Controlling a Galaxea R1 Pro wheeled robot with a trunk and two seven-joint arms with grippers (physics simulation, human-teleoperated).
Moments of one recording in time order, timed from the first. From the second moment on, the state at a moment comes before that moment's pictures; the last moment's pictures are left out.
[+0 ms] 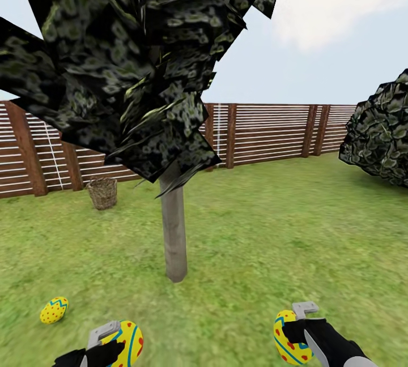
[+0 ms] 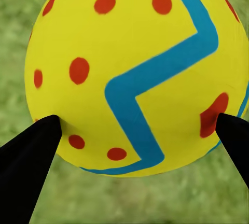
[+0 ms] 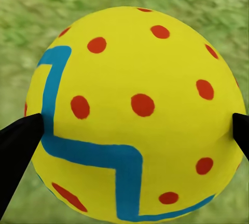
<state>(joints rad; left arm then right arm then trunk) -0.36 0.00 0.63 -0.57 -0.28 0.37 -0.27 -0.52 -0.14 0.10 -0.35 -0.03 0.32 0.05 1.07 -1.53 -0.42</state>
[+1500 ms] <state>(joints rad) -0.36 0.00 0.63 -0.57 -0.28 0.37 -0.27 -0.52 -0.14 0.10 -0.35 -0.03 0.32 0.05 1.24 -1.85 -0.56</state>
